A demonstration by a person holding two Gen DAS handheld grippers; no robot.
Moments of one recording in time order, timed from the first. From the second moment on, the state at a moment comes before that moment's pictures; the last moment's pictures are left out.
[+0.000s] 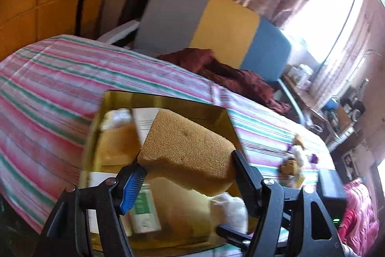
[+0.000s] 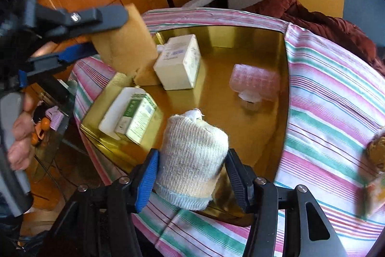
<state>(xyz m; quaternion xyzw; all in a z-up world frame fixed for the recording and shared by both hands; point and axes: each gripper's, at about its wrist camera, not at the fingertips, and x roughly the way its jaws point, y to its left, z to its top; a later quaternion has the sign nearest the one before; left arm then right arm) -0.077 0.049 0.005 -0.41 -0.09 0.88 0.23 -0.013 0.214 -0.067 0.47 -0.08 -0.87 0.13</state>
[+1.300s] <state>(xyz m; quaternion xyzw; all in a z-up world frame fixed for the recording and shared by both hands) -0.037 0.011 0.008 -0.37 -0.03 0.92 0.11 0.004 0.180 -0.042 0.43 -0.05 -0.89 0.13</state>
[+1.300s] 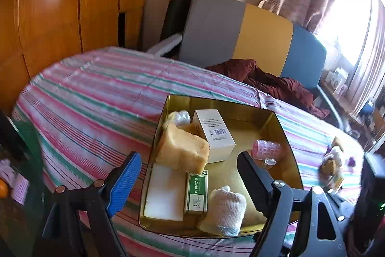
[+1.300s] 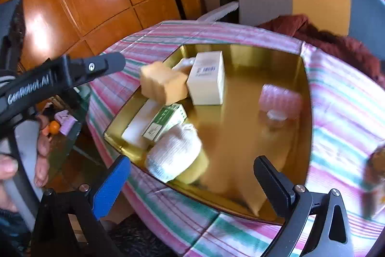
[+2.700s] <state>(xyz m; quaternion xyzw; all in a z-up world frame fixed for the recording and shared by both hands) 0.001 0.069 0.010 -0.34 0.06 0.93 0.15 0.028 0.268 -0.030 0.39 -0.06 -0.92 -0.05</state>
